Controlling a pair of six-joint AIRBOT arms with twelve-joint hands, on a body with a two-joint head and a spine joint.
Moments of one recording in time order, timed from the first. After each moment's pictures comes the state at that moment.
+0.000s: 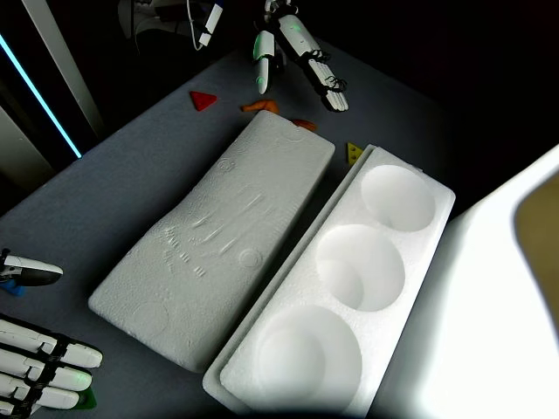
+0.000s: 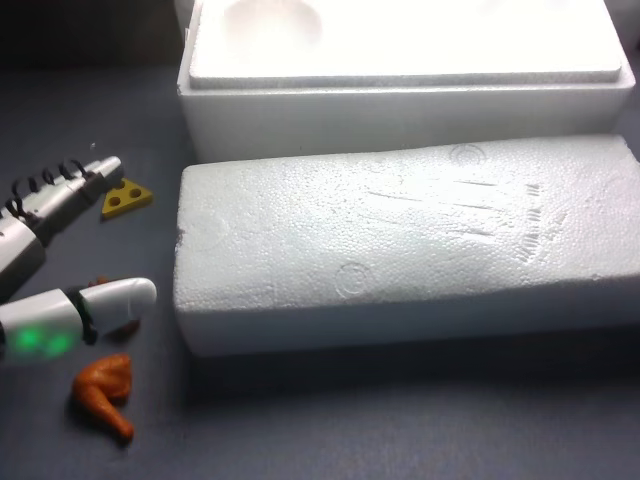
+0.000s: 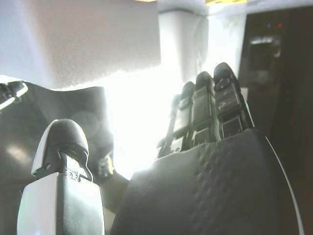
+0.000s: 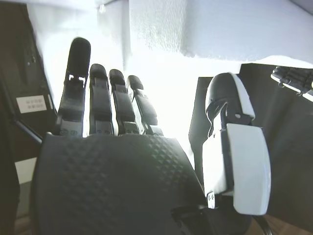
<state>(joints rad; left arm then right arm) 1.16 -0.94 1.02 -0.36 -1.24 0.50 -1.13 -0.78 0.87 0.50 1.24 -0.75</state>
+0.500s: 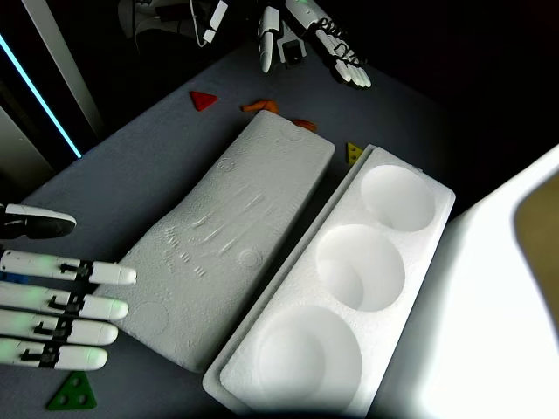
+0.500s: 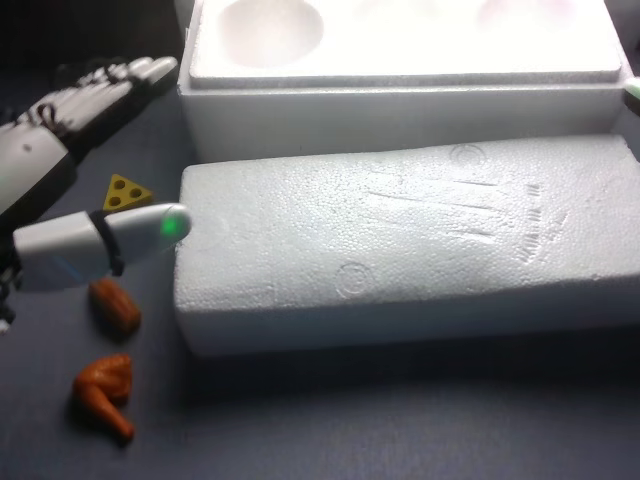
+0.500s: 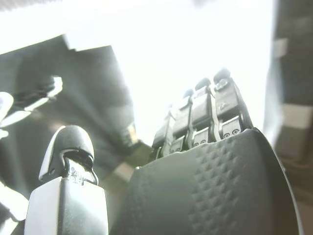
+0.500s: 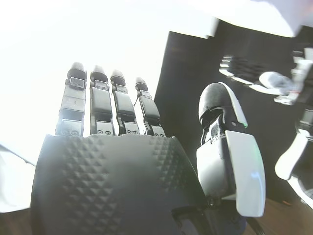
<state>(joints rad) 0.94 -0.90 1.06 -0.13 -1.22 0.54 -0.92 -0.73 0.87 0.22 1.24 -0.84</state>
